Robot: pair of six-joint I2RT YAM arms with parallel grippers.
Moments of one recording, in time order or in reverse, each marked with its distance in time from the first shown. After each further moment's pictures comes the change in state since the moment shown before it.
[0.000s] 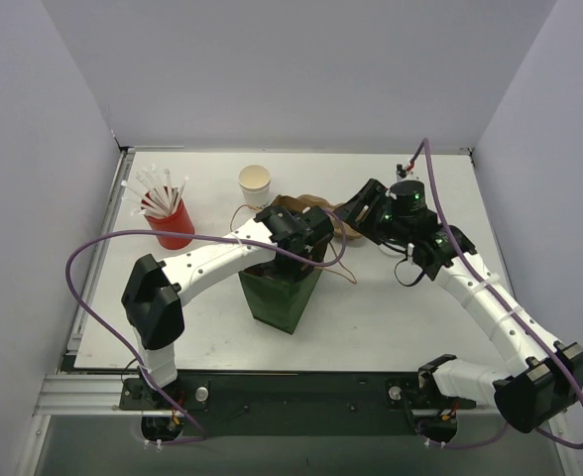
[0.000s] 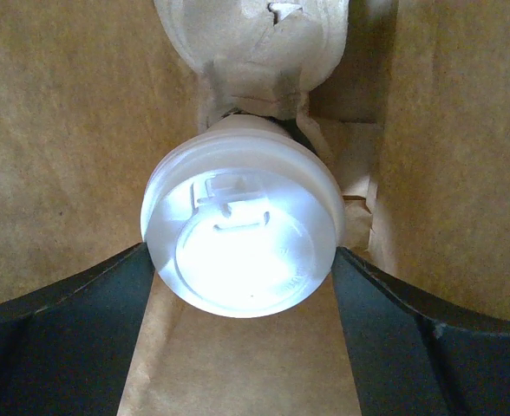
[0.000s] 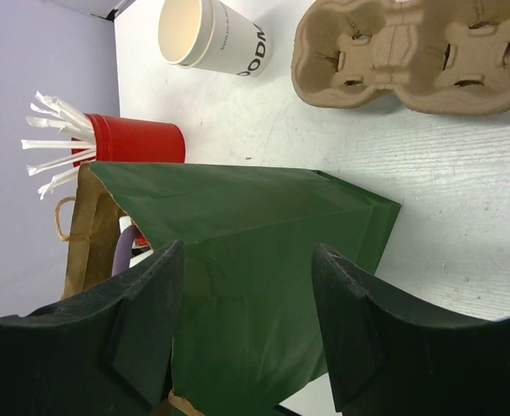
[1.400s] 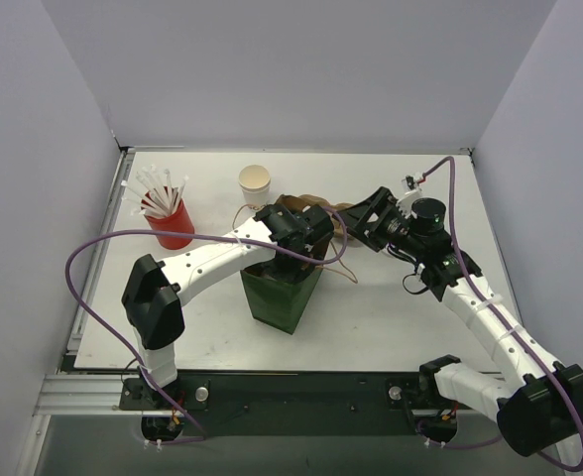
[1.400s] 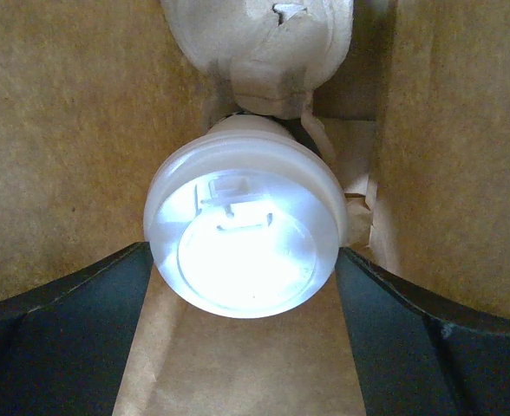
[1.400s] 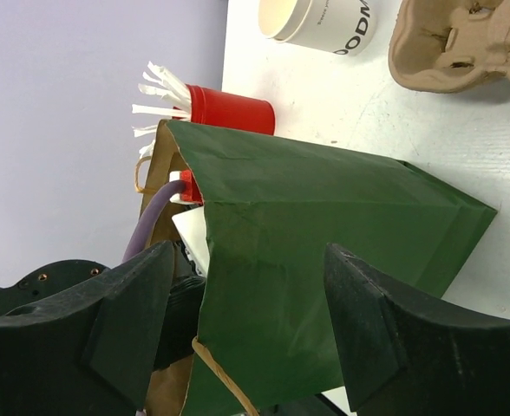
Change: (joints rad) left arm 0.000 0.000 0.019 -0.019 0.002 0.001; right arm -0.109 -0.125 -0.260 0.348 -0.299 0.110
